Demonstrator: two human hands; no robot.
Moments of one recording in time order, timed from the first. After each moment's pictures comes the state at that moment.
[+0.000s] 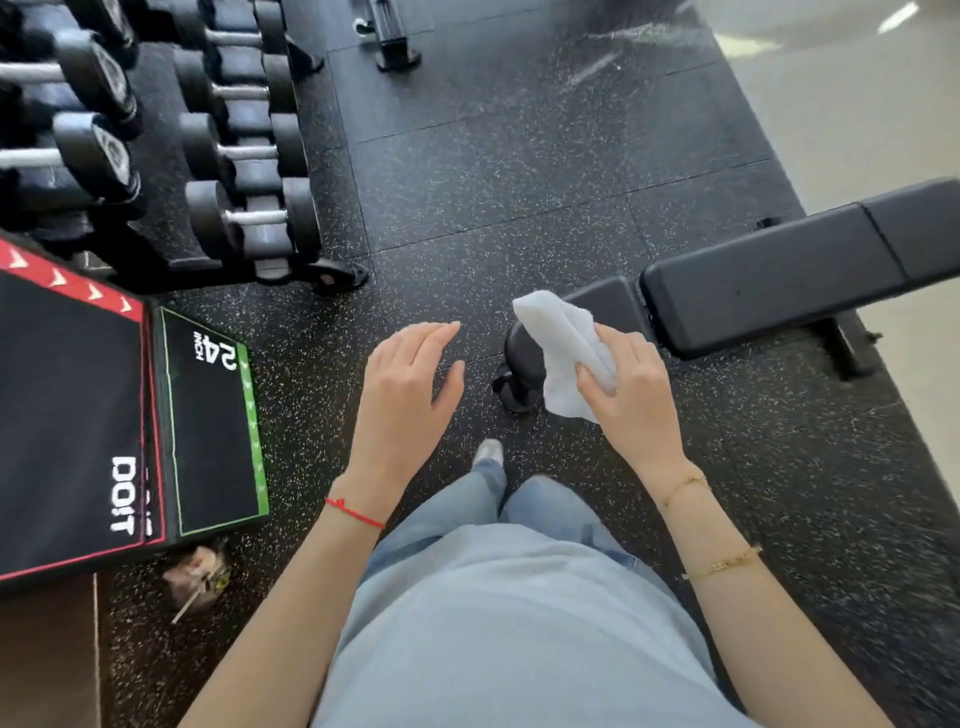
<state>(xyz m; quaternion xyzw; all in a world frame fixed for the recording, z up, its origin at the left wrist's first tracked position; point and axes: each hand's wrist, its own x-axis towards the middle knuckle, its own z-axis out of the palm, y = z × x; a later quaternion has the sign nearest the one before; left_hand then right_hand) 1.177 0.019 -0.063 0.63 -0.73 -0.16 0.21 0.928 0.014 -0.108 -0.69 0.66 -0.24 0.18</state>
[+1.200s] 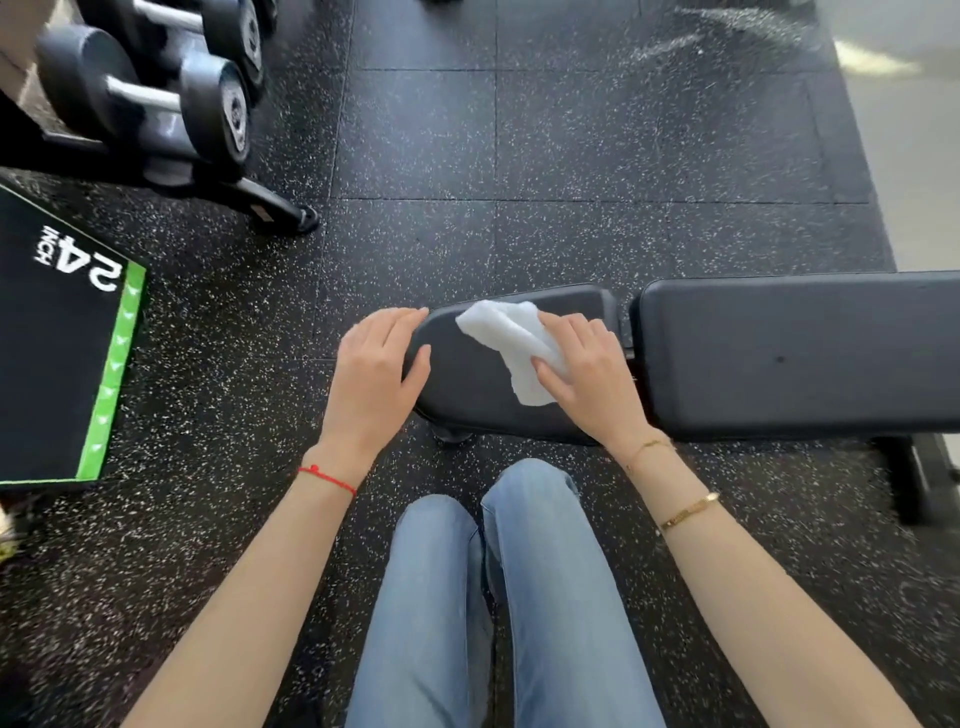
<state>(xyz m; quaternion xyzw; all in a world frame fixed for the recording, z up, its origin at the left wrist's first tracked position) 0.986 -0.087 -0.388 0.72 -0.66 -0.12 0.19 0.744 -0.164 -0.419 -0.86 0.47 -0.13 0.14</state>
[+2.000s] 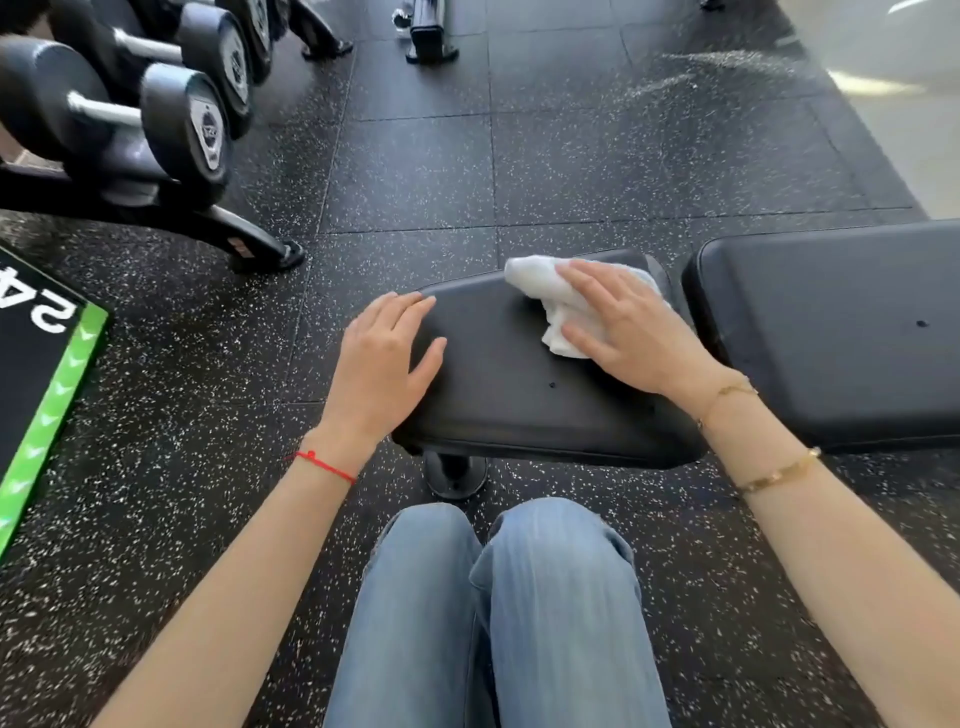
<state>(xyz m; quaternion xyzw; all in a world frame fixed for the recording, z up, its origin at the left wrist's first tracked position) 0.994 -0.127 -0.559 0.71 -0.68 -0.06 0.18 0.726 -0.228 -0.556 -0.90 0.42 -0.11 0.09</state>
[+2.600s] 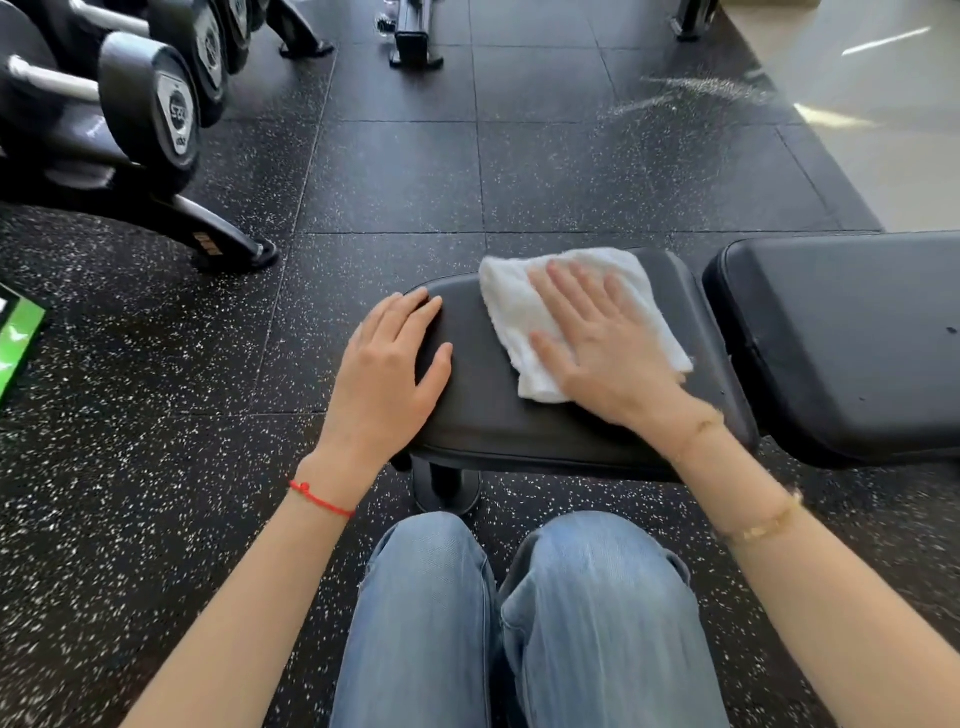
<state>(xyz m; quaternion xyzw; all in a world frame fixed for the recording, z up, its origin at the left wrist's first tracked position) 1.007 -0.127 -0.592 0.68 -0.68 -0.08 0.25 0.786 -0.201 -0.574 -0.86 0.50 -0.04 0.07</state>
